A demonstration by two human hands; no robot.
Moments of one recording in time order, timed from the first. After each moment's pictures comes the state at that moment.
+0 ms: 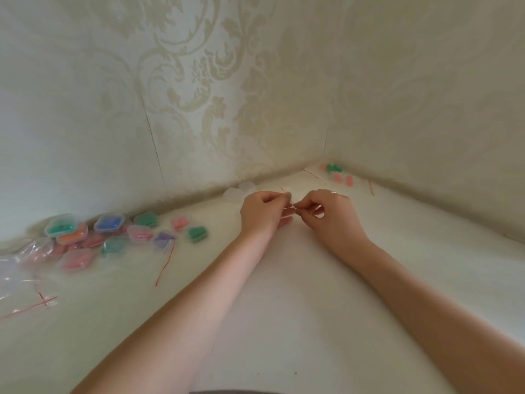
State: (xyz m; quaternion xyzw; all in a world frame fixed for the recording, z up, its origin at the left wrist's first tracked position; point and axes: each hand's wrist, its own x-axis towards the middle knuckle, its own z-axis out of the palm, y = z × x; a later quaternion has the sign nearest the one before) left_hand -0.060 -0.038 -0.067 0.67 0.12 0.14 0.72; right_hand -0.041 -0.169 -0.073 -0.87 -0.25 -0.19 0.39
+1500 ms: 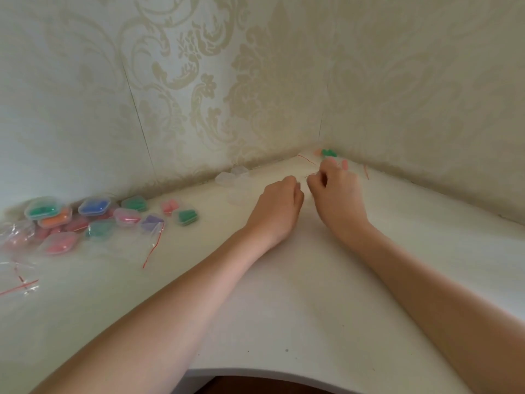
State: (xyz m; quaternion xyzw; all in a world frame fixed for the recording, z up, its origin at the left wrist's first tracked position) left_hand -0.069 -0.058 -0.074 0.91 -0.06 0.18 0.36; right_hand -0.046 -0.167 -0.068 -0.88 -0.12 -0.24 0.40
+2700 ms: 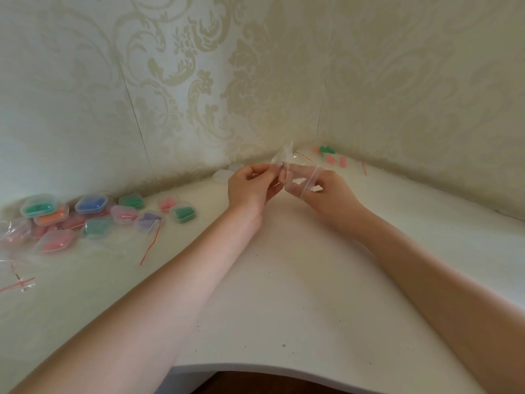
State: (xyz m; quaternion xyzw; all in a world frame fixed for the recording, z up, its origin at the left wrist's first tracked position) left_hand -0.062 -0.041 -0.066 0.56 0.08 0.17 0.81; right_hand -0.043 -0.176 -0.068 -0.82 -0.31 -0.09 0.48
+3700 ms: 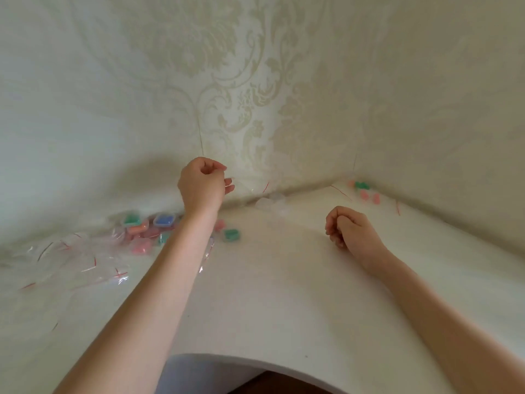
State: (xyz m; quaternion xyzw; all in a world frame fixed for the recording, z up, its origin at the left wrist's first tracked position) left_hand -0.117 0.063 0.007 0.65 0.21 0.40 0.61; right_hand -0.047 -0.172 -0.067 -0.78 -0.18 0.00 0.59
